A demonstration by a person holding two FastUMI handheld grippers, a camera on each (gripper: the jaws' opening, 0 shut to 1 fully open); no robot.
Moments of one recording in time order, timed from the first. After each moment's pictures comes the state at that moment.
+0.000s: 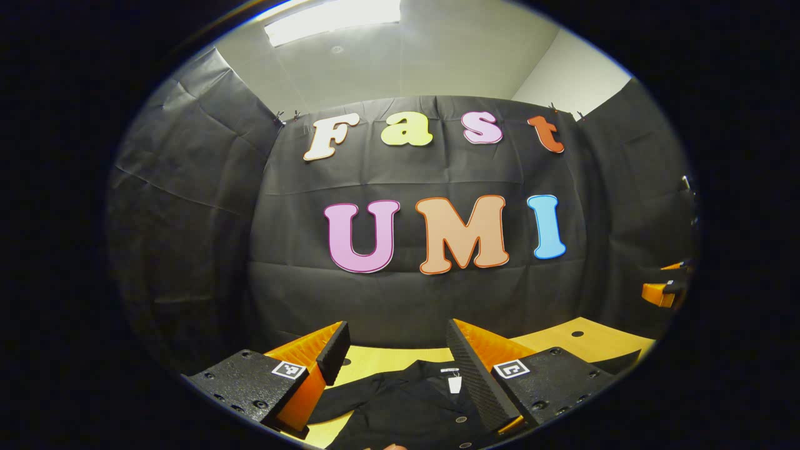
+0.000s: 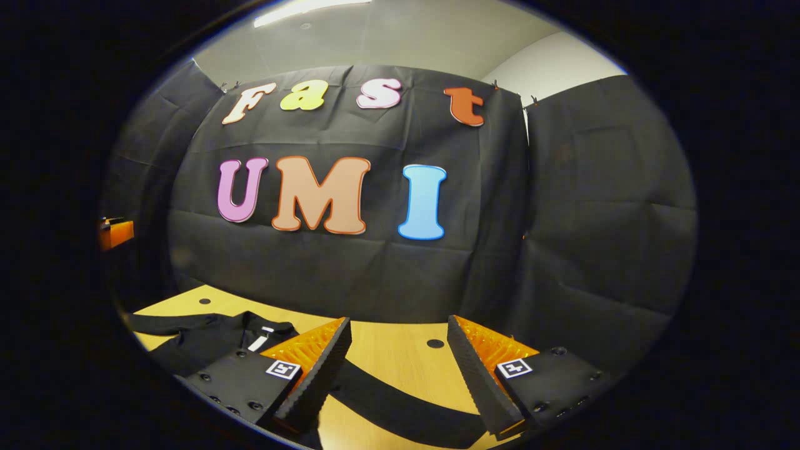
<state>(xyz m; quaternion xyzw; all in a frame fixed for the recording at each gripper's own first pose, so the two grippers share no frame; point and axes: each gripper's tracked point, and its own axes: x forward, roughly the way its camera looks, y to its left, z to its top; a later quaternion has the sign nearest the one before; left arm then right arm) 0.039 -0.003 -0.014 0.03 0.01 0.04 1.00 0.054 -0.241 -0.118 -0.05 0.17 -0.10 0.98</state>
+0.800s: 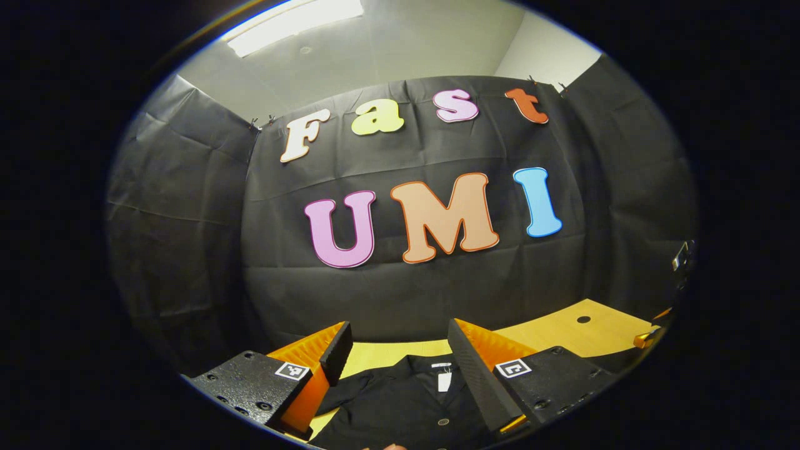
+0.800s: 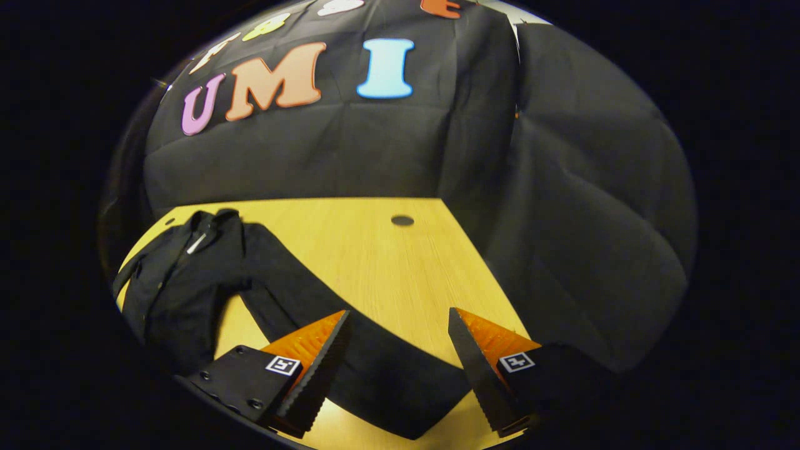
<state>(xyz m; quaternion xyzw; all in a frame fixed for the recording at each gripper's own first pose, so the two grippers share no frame) 0.071 -0.078 -0.028 0.09 0.04 0.05 0.99 0.013 -0.374 -0.344 -0.02 0.42 -0.12 0.90</state>
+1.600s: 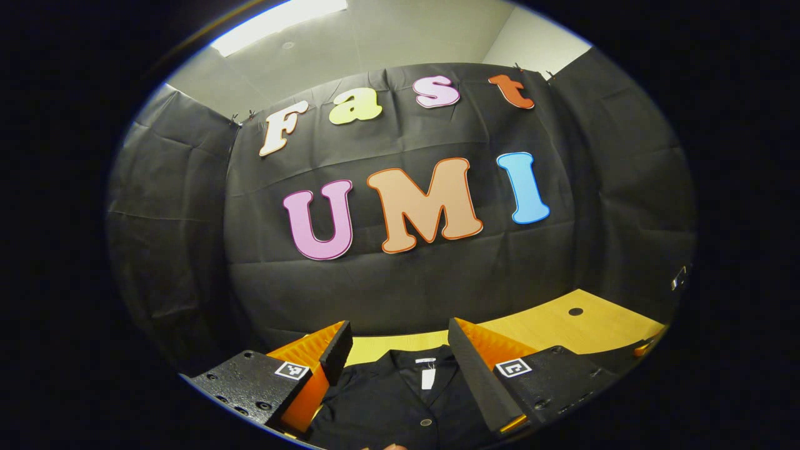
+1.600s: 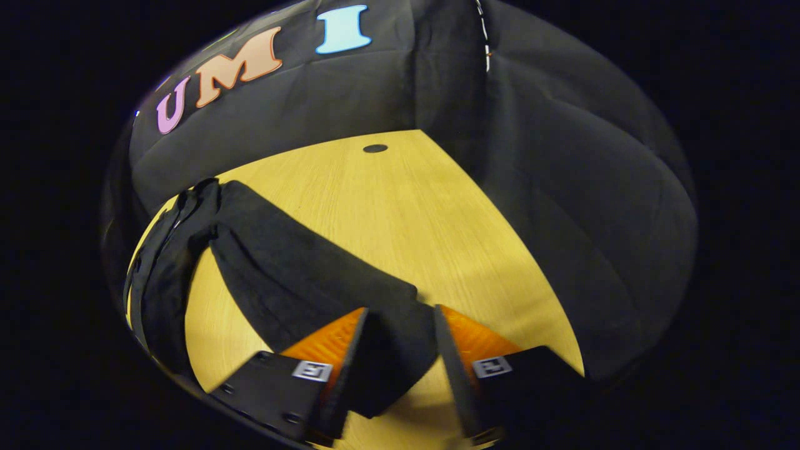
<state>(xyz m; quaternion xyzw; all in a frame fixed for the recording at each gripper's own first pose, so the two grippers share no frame) 0.091 -0.108 -0.048 0.10 0.07 0.03 0.99 -0.039 -0.383 -0.402 0.06 0.49 -0.10 0.86</state>
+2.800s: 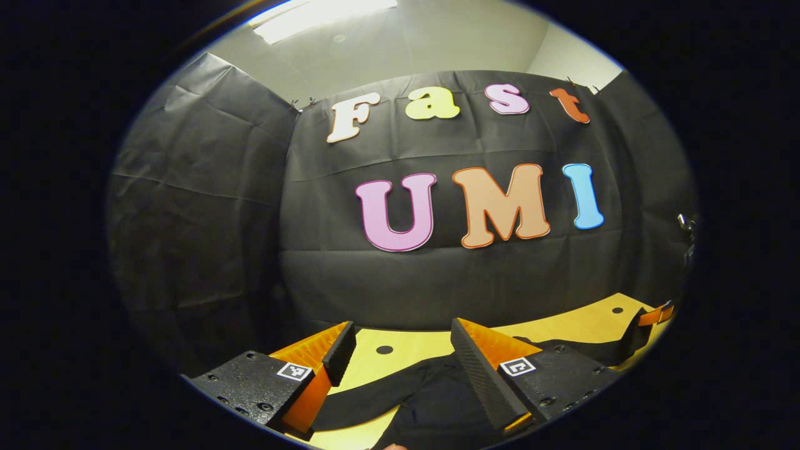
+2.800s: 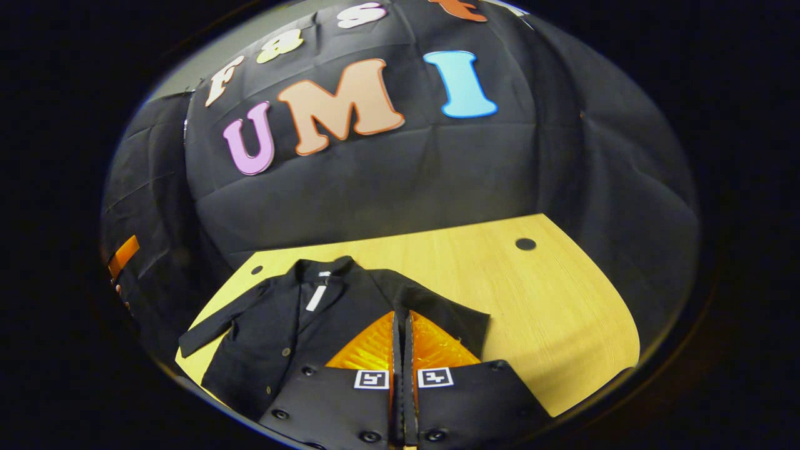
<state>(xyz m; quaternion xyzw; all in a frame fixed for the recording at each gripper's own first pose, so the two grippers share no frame) 0.042 0.096 -0.043 0.06 0.06 0.12 0.99 0.104 -0.114 -0.245 0.08 0.35 0.03 0.93</state>
